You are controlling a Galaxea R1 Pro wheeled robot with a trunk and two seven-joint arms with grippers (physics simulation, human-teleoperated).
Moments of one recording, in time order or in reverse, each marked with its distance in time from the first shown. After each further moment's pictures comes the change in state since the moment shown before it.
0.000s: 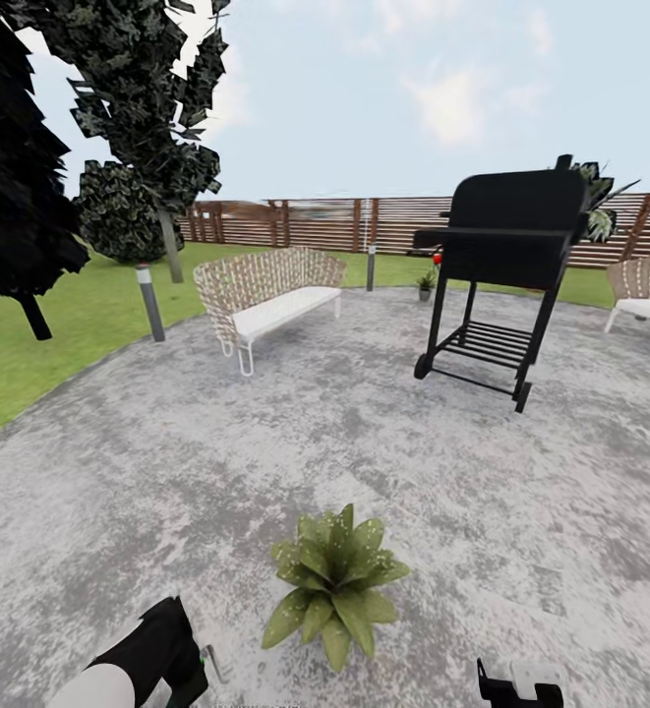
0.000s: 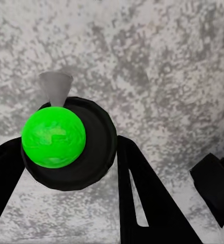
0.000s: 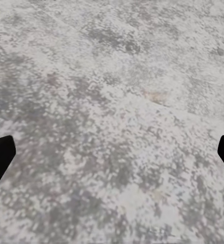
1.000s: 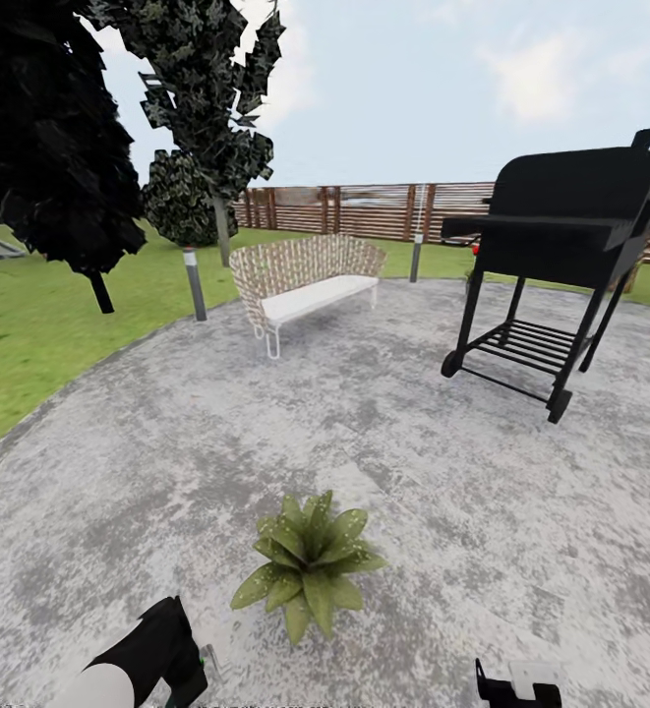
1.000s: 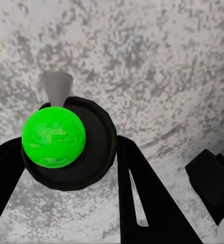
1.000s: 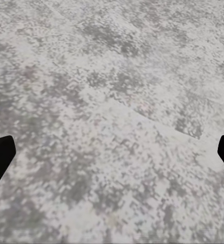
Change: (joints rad) left arm 0.000 0.001 0.001 -0.001 -0.001 0.000 0.000; right arm 0.000 0.004 0.000 0.000 0.000 0.000 0.001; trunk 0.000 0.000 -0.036
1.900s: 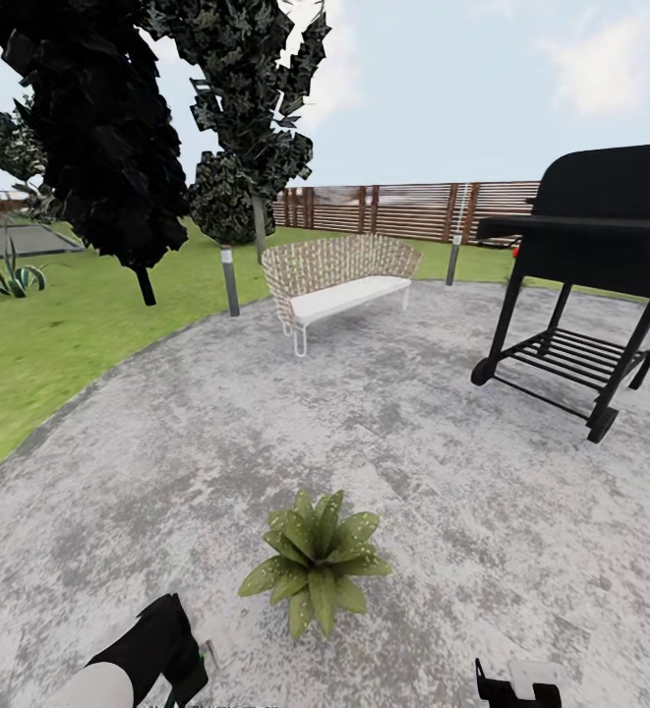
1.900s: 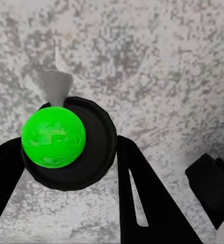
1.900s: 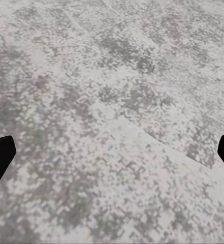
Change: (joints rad) left arm 0.000 0.002 0.012 -0.014 0.010 0.005 0.000; right arm 0.000 0.000 0.000 0.000 0.000 0.000 0.000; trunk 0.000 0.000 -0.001
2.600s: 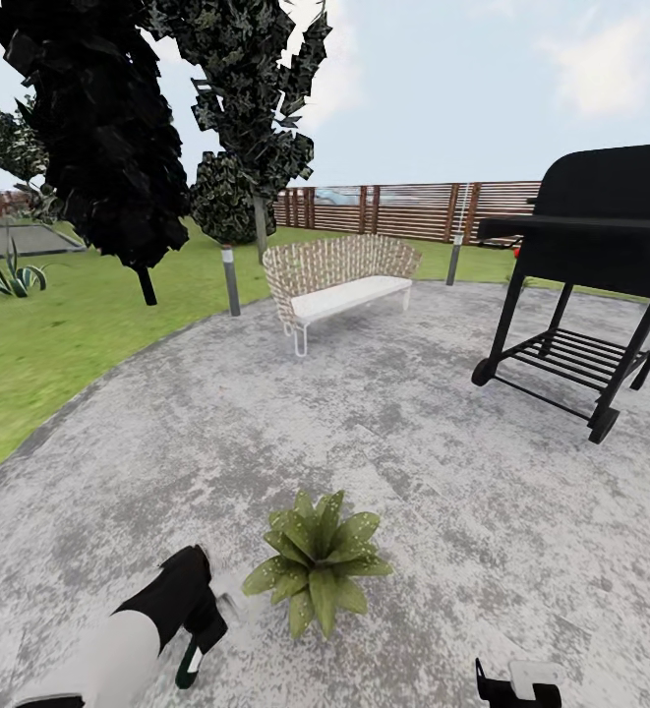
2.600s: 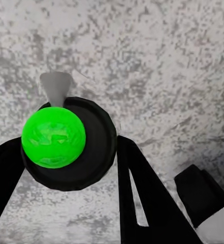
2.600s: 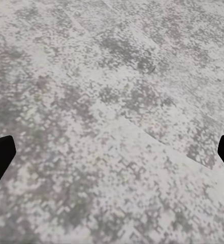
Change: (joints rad) left arm -0.116 -0.046 -0.016 -0.021 -0.004 0.194 -0.072; right arm 0.000 0.000 0.000 0.000 0.000 0.000 0.000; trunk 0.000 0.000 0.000
